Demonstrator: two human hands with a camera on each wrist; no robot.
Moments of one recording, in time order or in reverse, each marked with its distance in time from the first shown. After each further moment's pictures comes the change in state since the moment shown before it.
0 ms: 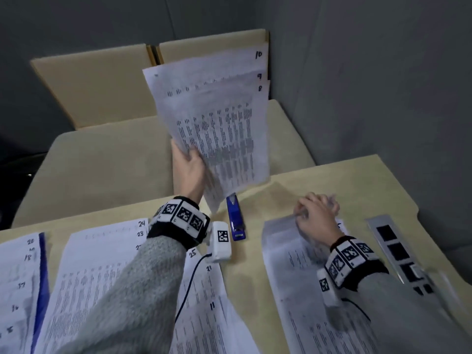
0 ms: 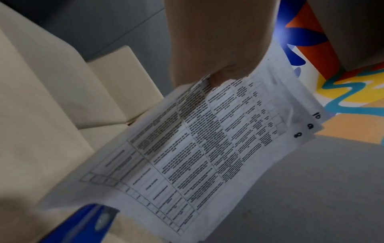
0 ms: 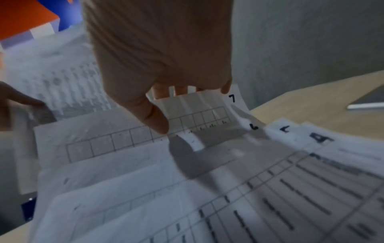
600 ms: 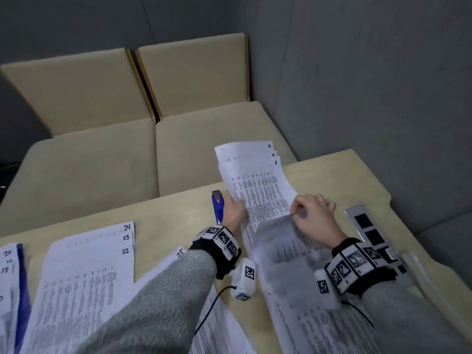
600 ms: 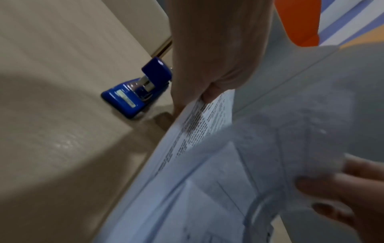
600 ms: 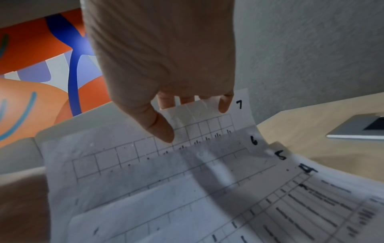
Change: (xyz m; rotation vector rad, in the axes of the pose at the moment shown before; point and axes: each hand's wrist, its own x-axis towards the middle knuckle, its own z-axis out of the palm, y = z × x) left_hand -0.074 -0.147 0.079 0.093 -0.405 -0.475; right_hand -0.041 0.000 -0.036 0.118 0.042 0.022
